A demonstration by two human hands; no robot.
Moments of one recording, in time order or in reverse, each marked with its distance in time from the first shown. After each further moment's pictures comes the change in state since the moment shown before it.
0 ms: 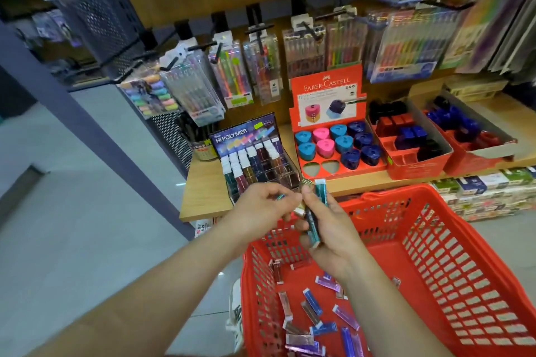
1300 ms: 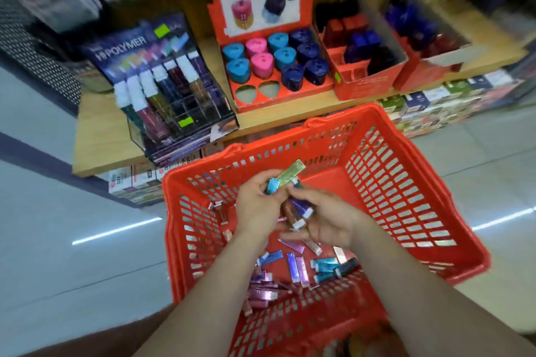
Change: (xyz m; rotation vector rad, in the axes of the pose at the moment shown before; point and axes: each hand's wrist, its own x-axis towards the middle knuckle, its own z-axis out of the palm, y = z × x) left_hand 0.059 -0.122 0.159 -0.446 0.147 -0.093; right_hand 0.021 0.036 -0.161 -0.147 -0.077 0.476
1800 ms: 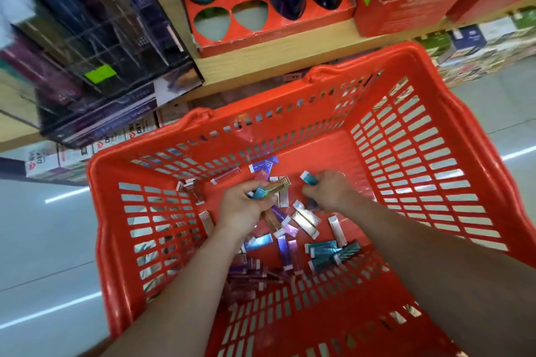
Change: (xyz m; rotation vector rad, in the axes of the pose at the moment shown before) left_hand 0.059 -0.110 -0.011 0.216 -0.050 -0.361; right_hand 0.101 0.035 -0.116 -1.126 0.623 0.267
